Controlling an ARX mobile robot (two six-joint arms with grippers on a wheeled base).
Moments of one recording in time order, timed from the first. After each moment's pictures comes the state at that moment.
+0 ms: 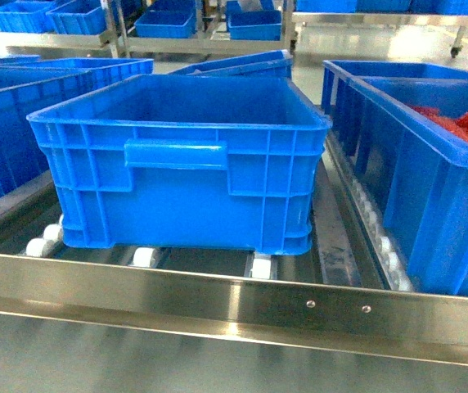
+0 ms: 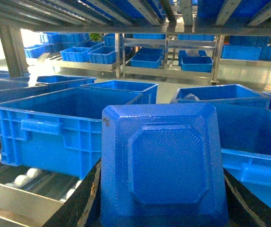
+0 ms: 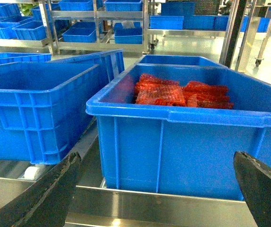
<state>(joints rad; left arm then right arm) -0.19 0.56 0.13 0.57 -0.36 0.03 0.00 0.00 0.01 0.00 0.00 0.00</state>
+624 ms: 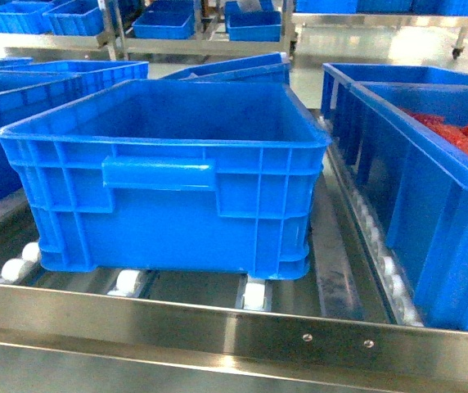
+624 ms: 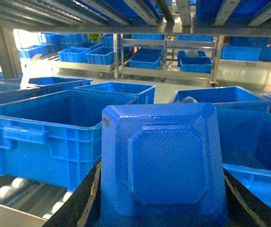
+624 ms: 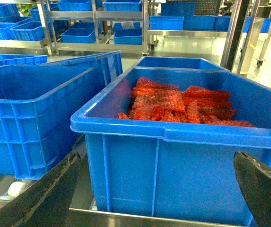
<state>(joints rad) -0.19 0.56 0.13 0.57 -0.36 0.03 0.00 0.00 0.01 0.00 0.00 0.00</state>
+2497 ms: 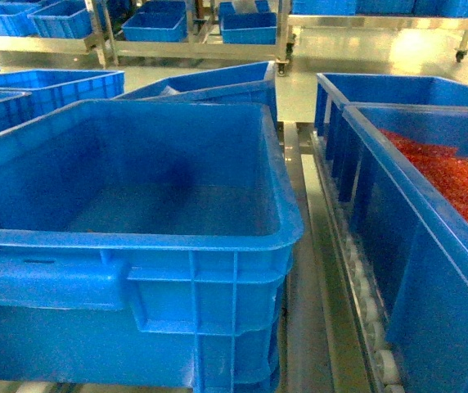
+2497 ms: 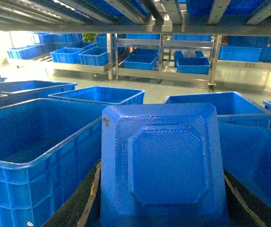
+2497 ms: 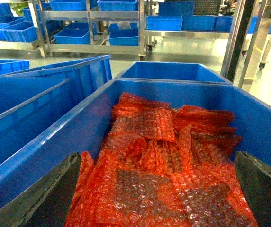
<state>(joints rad) -0.19 0.56 0.13 0.57 -0.36 0.03 0.00 0.00 0.01 0.00 0.00 0.00</state>
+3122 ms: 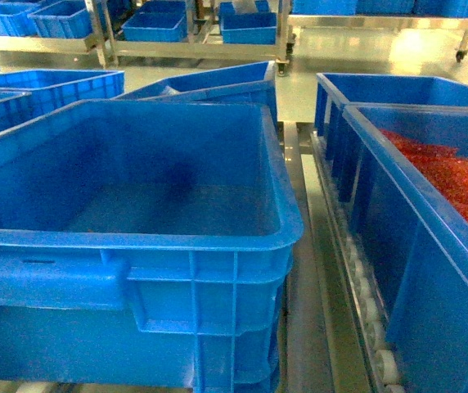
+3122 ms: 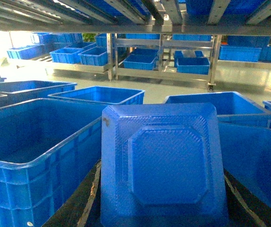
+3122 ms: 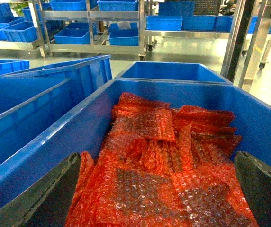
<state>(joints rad) -0.19 0.56 0.13 0.57 -0.36 0.03 0.00 0.00 0.01 0.00 0.00 0.00</state>
